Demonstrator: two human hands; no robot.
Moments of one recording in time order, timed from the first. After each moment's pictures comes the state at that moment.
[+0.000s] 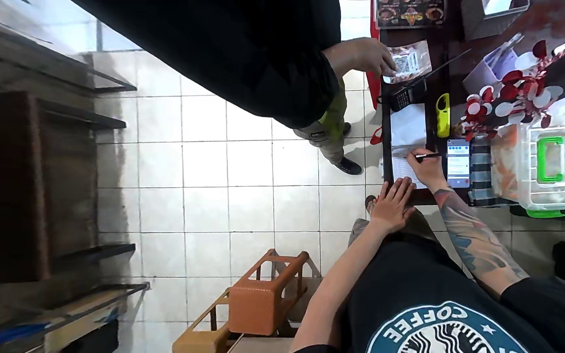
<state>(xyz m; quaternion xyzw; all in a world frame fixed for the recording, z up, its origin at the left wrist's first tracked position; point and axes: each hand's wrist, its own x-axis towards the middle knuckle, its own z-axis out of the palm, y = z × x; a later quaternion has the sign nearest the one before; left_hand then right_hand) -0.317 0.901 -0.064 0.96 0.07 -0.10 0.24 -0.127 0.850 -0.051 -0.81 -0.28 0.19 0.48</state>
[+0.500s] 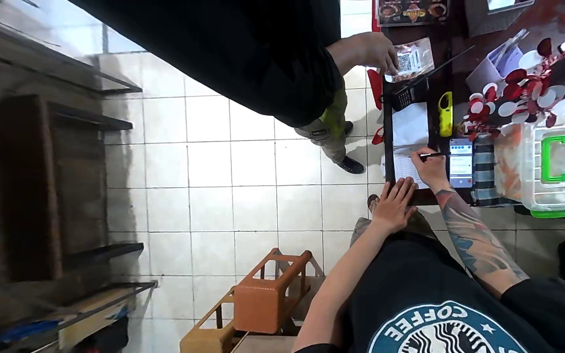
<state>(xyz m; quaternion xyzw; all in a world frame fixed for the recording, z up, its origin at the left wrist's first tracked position) -0.315 0.902 -0.062 0.96 0.07 -0.10 0.24 -0.128 0.850 -0.046 -0.82 -0.26 0.17 0.47</state>
